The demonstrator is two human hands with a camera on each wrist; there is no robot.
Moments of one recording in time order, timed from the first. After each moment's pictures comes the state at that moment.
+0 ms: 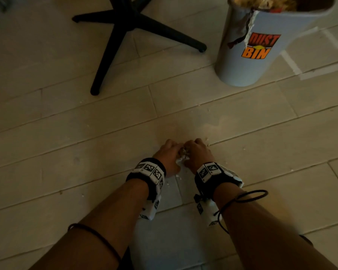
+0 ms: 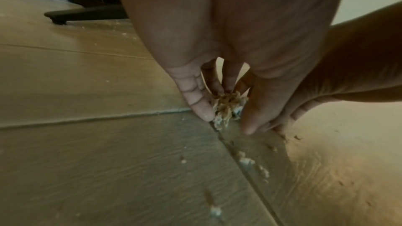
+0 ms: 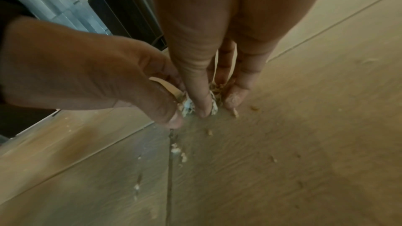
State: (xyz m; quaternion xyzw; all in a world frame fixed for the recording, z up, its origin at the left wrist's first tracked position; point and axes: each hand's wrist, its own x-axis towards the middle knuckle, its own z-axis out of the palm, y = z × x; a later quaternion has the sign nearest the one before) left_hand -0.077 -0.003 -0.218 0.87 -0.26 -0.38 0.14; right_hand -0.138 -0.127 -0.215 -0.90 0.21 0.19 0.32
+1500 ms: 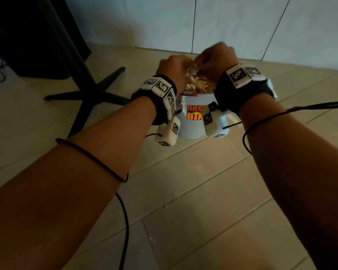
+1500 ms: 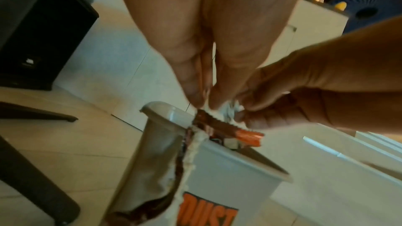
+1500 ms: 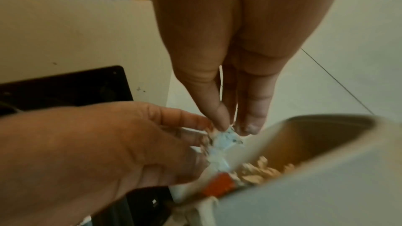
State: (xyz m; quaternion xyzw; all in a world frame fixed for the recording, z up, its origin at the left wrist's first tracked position) left_hand 0.060 -0.254 0.038 0.86 -0.36 -0.01 0.35; right_hand -0.003 -0.374 0.051 -0.89 0.29 -0.20 0.29
